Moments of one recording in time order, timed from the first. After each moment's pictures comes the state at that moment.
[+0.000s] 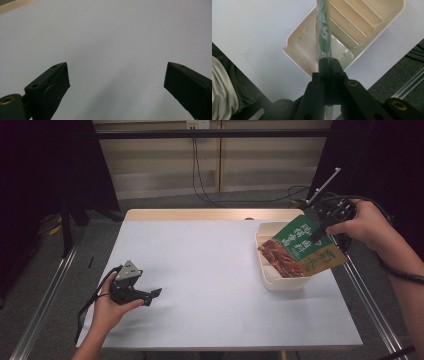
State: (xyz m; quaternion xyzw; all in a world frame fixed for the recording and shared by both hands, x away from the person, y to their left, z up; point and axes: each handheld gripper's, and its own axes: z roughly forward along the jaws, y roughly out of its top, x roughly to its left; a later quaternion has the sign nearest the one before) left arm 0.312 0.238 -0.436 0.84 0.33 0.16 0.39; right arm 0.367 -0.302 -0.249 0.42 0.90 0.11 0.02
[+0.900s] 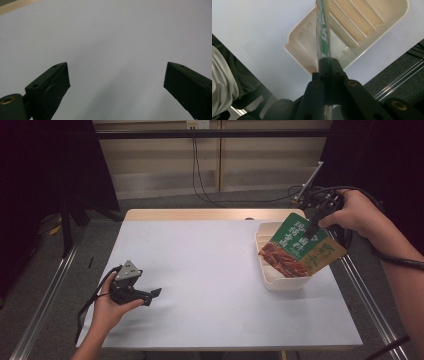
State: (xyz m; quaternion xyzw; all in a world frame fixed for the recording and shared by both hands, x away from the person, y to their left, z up) left arm 0.312 0.238 -0.436 0.85 0.32 0.16 0.39; right arm 0.385 -0.281 -0.242 0.40 0.91 0.06 0.01
